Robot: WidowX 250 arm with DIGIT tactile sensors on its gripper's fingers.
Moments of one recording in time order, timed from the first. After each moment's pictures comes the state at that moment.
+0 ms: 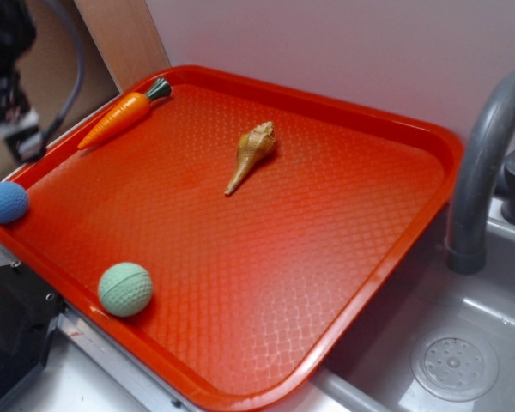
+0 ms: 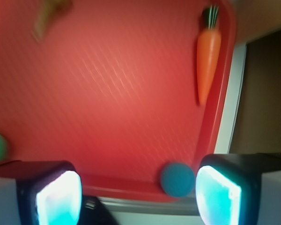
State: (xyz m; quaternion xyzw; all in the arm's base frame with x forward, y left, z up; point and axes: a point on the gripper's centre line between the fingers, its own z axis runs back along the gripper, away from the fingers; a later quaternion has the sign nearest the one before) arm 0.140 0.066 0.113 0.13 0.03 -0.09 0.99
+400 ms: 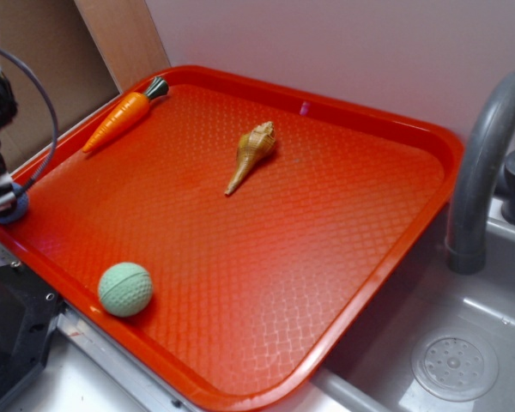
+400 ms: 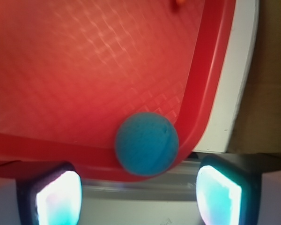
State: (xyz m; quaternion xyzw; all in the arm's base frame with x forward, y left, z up) arm 0.113 0.124 0.056 0.10 0.11 -0.06 0.99
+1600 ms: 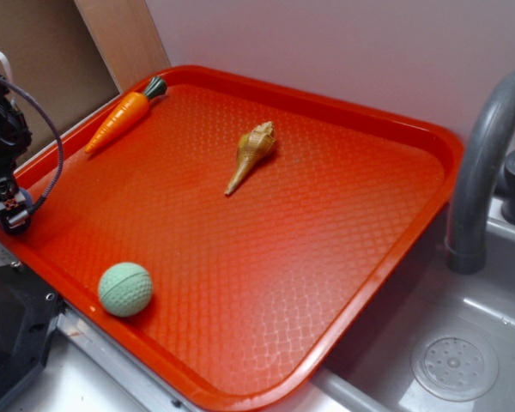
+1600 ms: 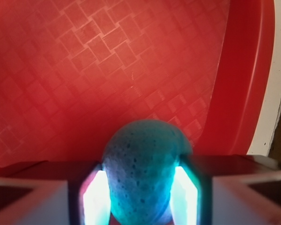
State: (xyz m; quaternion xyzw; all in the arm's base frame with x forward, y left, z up) arm 0.112 0.118 0.031 0.09 0.08 -0.06 0.99
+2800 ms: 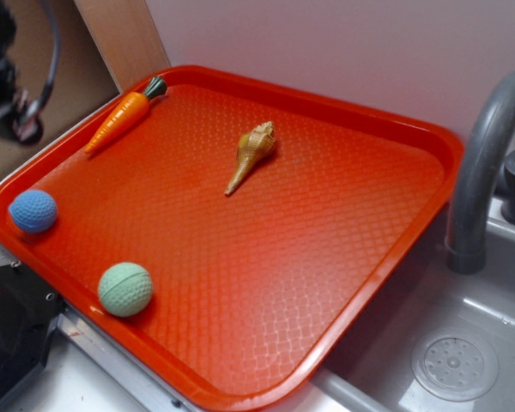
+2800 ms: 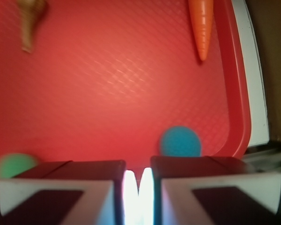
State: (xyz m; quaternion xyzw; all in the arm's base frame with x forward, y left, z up) arm 0.144 0.003 0.163 0.01 -0.03 0.08 1.00
